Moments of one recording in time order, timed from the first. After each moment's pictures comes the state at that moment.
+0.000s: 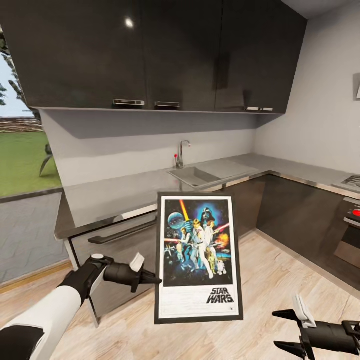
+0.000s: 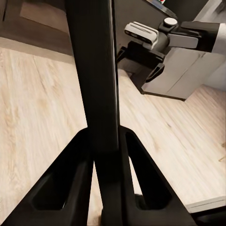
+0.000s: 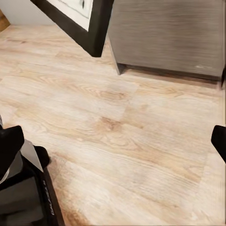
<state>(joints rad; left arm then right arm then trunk) -0.81 0.11 -0.14 -0.43 -0.04 0.15 -1.57 -0.35 -0.54 0.04 -0.67 -0.14 -0.17 1.41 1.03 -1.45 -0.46</state>
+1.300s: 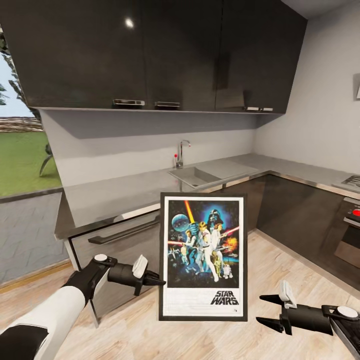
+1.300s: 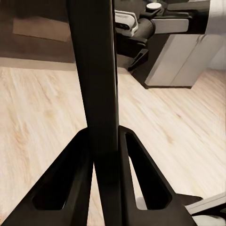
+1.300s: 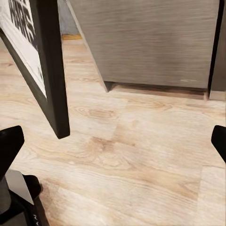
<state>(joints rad) -0.81 0.08 -0.15 -0.42 -0.05 -0.01 -1.57 -0.42 -0.47 0.05 -0.67 -0.14 -0.06 1.31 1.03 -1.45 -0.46</state>
